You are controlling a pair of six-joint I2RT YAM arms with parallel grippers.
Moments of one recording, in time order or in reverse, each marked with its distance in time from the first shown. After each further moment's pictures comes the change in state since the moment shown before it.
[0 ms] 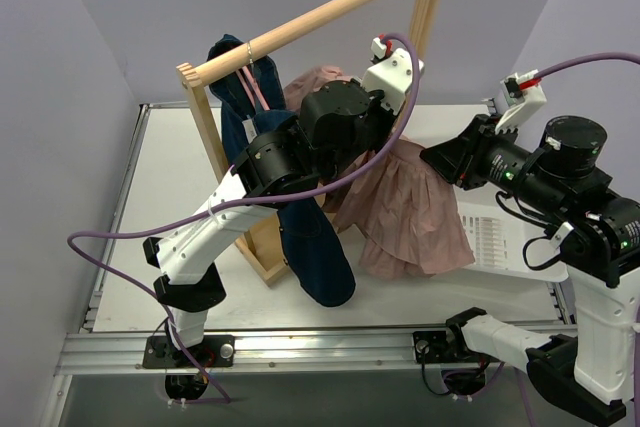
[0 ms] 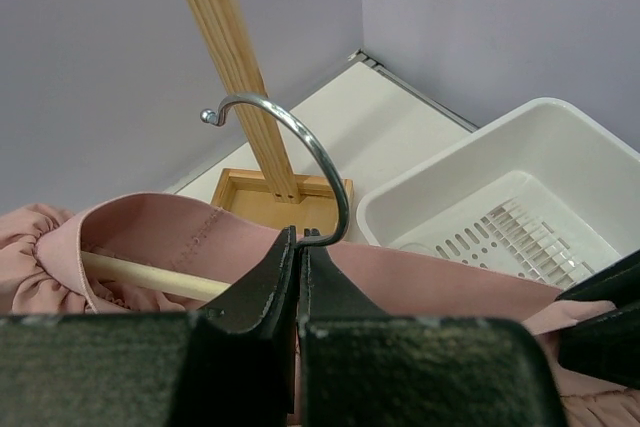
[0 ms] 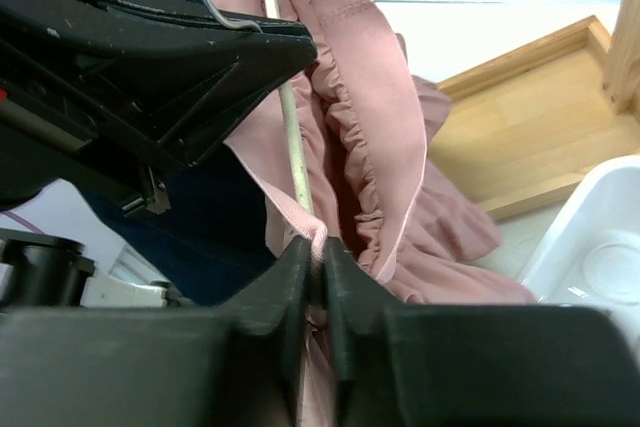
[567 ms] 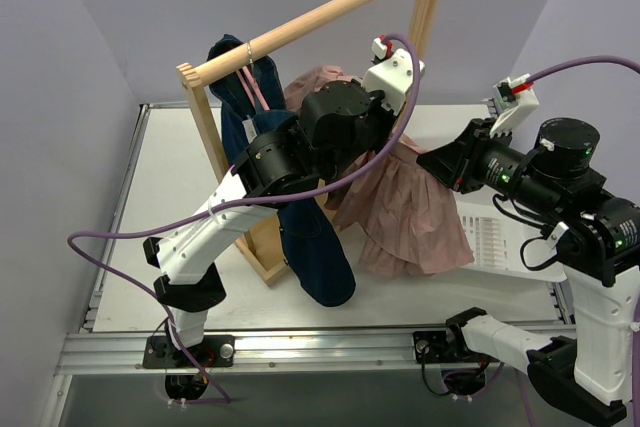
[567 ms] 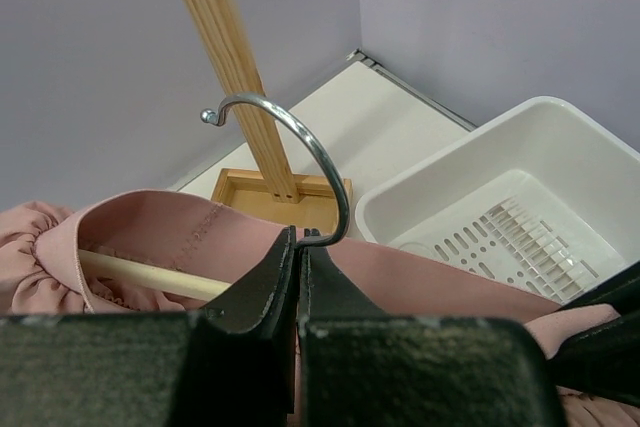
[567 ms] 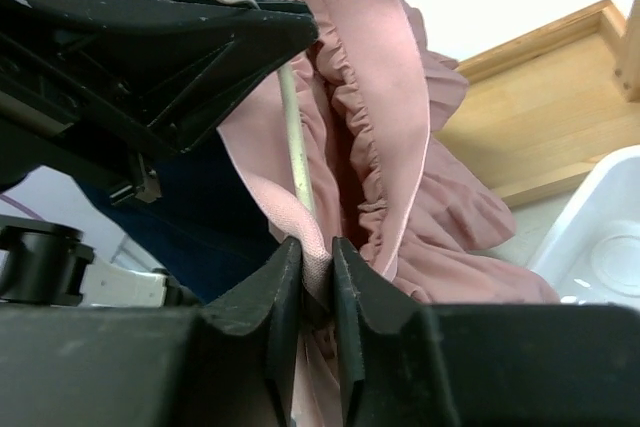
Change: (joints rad) left arm 0.000 0.000 0.000 -0.001 0.003 0.000; right arm 0.000 -0.014 -0.038 0.001 -0.027 -0.003
